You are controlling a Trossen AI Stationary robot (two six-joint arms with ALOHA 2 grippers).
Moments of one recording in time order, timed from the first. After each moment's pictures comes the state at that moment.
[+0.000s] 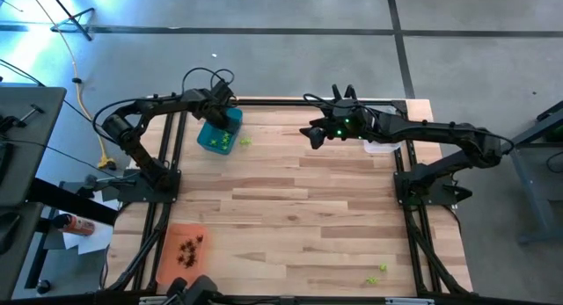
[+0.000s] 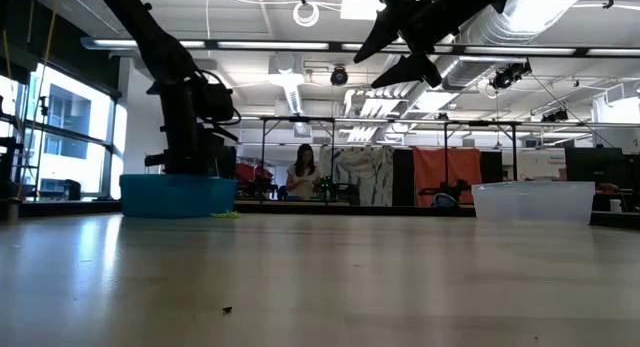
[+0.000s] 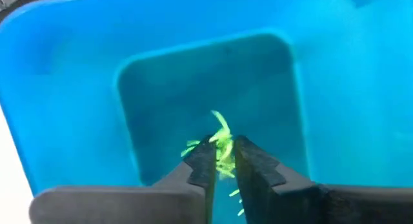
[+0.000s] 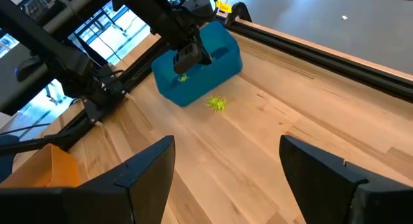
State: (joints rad) left arm 0.87 1.65 0.93 -0.58 -0.02 -0.18; right arm -0.28 1.33 1.04 -0.22 0.08 0.56
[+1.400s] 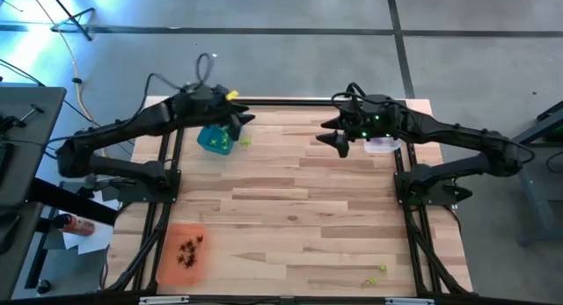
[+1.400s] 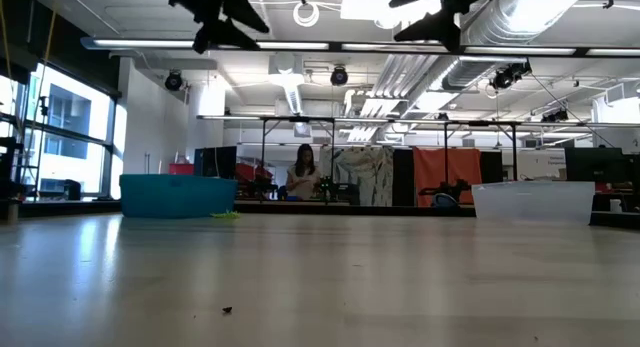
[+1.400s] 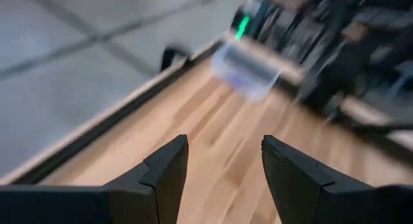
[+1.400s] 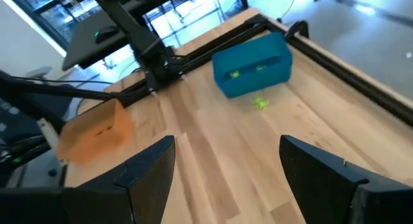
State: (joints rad) left arm 0.42 1.08 1.02 -0.35 -0.01 -0.28; right arm -0.28 1.10 1.04 -0.36 -0.12 0.35
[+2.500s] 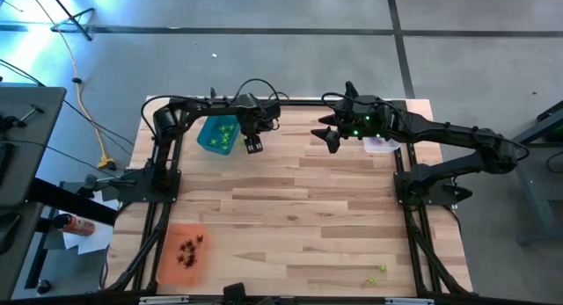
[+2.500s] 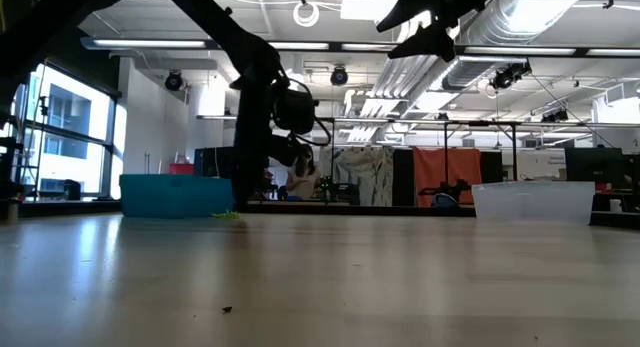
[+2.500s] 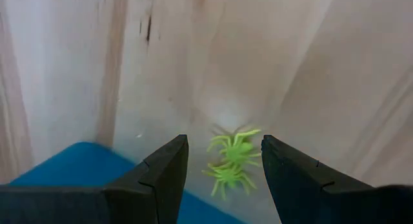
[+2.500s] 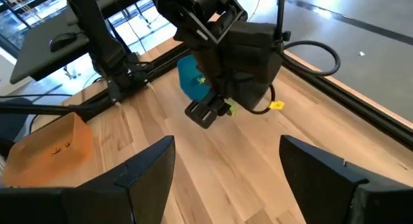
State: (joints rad) left arm 0.51 2.07 1.48 -1.01 -0.15 0.24; right arm -0.28 1.17 1.04 -0.32 0.01 0.37
